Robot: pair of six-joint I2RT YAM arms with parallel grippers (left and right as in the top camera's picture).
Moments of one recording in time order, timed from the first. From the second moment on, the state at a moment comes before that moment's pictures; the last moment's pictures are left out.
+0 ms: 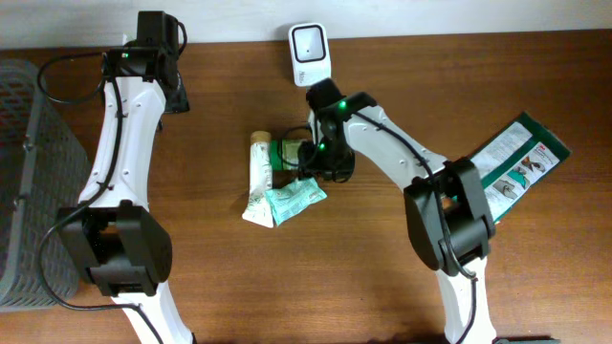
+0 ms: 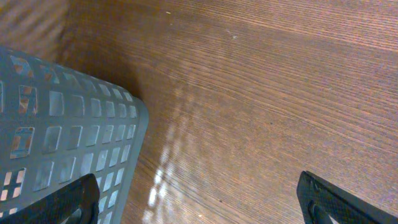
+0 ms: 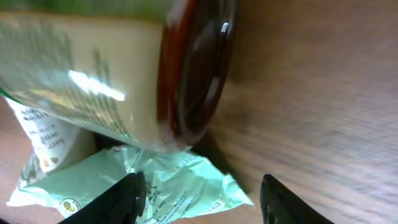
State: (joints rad) left arm -0.03 2.04 1.99 -1.14 -0.55 -0.21; right arm 0.48 2.23 1.77 -1.00 -0.34 0.37
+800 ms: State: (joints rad) left arm -0.03 2.04 1.99 -1.14 -0.55 -0.21; right arm 0.57 2.23 2.00 -1.28 -0.29 0.13
